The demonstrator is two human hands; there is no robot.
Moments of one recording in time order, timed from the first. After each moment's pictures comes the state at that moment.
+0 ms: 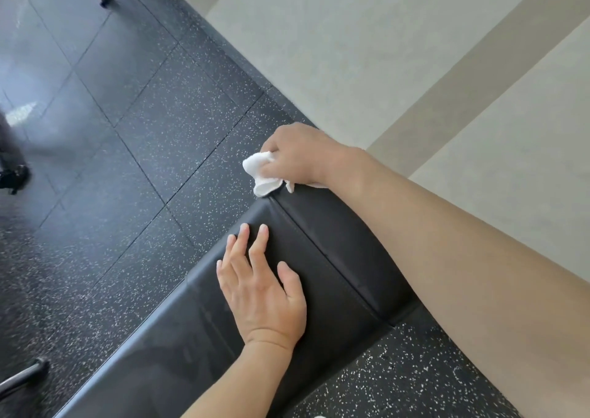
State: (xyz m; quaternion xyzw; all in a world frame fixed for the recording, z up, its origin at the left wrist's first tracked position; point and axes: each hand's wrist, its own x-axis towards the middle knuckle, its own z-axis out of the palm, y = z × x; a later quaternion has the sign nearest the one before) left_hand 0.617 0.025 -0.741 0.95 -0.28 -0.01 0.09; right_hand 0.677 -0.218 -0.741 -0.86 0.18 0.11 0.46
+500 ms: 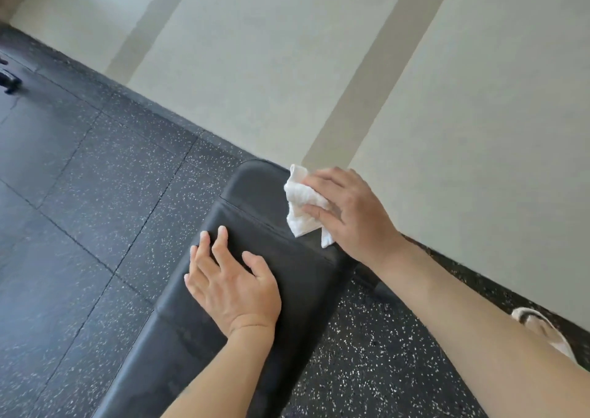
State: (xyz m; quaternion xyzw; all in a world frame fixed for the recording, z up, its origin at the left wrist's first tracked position) left_hand 0.615 0.027 -0.736 0.95 -0.29 -0.03 0.12; right_hand 0.474 -0.126 -0.741 -0.82 0.38 -0.21 0.38
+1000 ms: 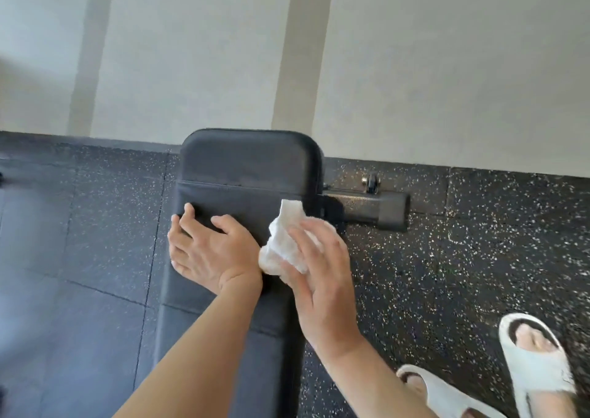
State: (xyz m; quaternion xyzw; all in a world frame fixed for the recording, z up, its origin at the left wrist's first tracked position) left_hand 0.615 0.033 -0.743 0.95 -0.28 -0.03 0.14; right_hand 0.490 0.109 -0.761 -0.55 0.57 -0.47 0.39
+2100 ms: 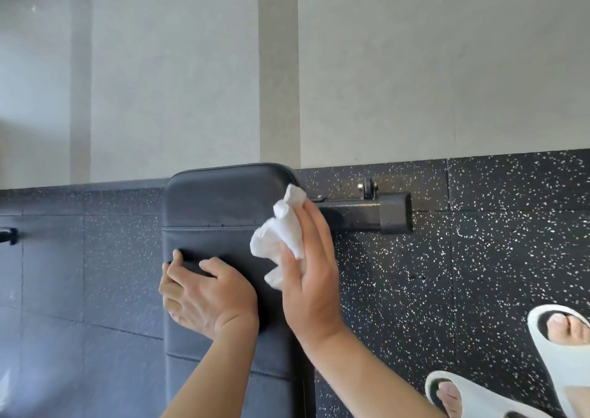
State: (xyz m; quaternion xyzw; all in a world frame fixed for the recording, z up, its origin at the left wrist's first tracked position) left_hand 0.613 0.031 -0.745 0.95 -0.28 -0.02 0.13; right_hand 0.502 0.047 -0.758 -0.38 0.62 -0.53 0.44
